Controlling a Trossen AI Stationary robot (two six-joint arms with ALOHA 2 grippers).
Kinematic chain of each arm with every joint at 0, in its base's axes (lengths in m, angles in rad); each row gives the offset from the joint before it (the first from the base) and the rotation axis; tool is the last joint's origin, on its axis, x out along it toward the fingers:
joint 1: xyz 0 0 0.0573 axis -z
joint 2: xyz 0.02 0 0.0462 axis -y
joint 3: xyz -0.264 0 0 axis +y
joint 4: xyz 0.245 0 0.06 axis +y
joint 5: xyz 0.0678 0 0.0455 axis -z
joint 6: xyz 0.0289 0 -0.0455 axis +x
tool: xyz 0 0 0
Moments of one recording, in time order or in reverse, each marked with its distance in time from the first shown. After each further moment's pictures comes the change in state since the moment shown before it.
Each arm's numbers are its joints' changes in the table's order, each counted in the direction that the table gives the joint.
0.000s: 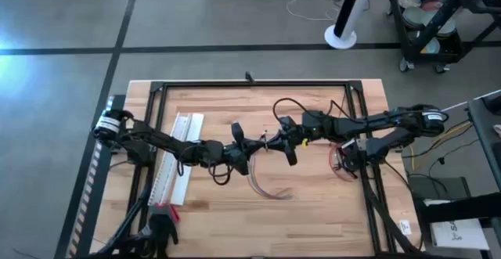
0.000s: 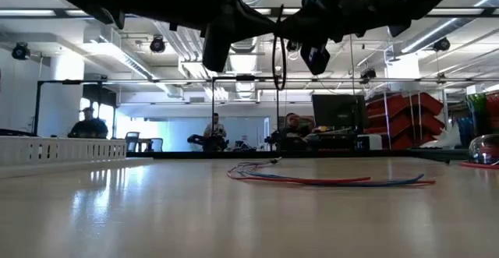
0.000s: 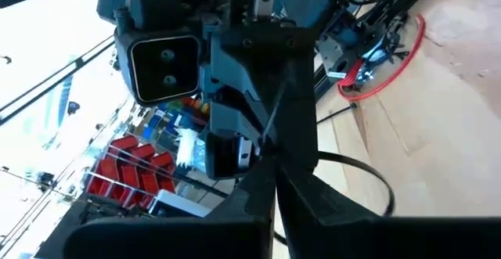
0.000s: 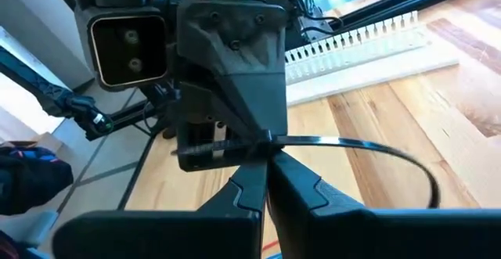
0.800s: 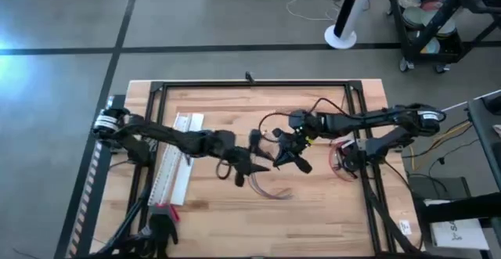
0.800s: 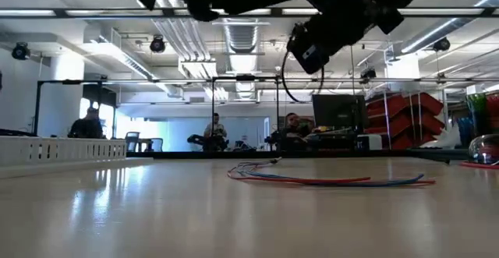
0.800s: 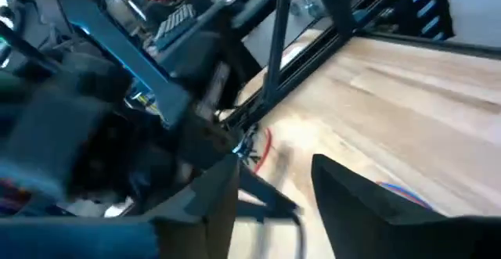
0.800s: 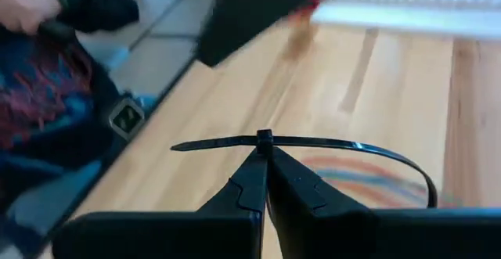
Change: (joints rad) left arm -0.079 -0.015 -0.252 0.446 0.615 -0.280; right arm 0.009 -0.054 -0.144 0.470 -0.395 -0.496
